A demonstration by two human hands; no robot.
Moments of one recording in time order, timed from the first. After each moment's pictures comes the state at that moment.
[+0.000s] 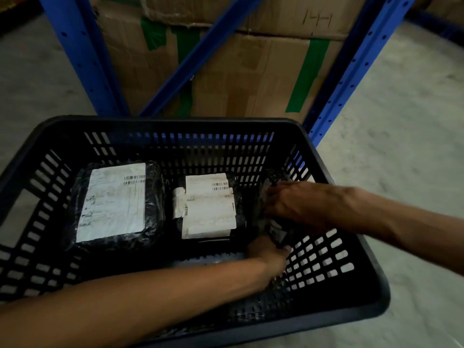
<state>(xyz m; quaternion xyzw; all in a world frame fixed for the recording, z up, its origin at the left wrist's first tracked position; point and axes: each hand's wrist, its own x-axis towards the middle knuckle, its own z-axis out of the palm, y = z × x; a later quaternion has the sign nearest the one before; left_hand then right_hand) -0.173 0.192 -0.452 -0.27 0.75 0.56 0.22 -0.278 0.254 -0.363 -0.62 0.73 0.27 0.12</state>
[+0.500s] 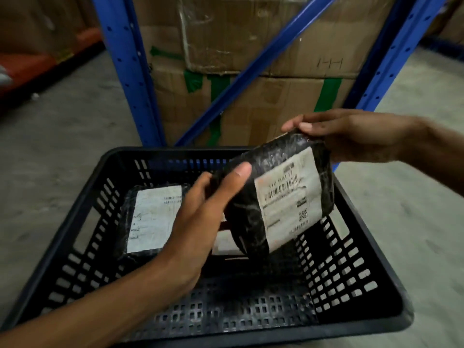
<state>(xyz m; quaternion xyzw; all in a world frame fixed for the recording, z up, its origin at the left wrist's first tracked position) -0.097 0.066 -0.296 -0.18 0.64 0.74 -0.08 -0.310 0.238 -0.221 -0.26 0.72 -0.46 0.45</state>
